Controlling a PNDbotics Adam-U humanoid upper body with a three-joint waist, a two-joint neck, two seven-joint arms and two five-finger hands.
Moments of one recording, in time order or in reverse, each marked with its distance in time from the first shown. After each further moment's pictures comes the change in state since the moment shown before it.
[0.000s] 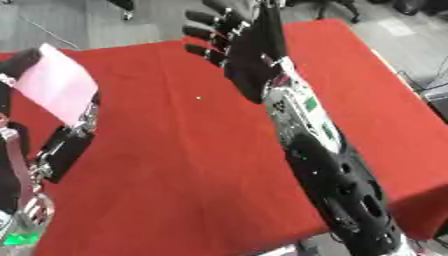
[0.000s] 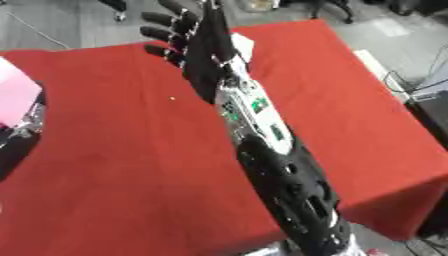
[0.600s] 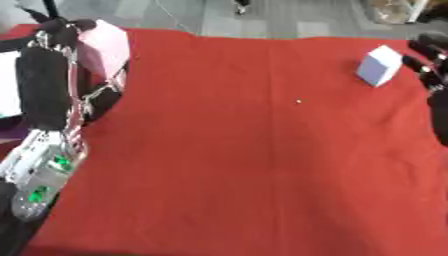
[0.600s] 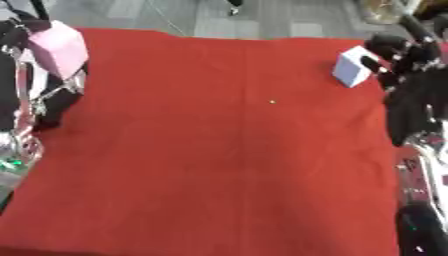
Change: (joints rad) left arm 0.207 0.340 0.355 -0.007 0.388 0.358 -0.358; right arm 0.220 -0.071 -0.136 -0.007 0.381 -0.112 0.180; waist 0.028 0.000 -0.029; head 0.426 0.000
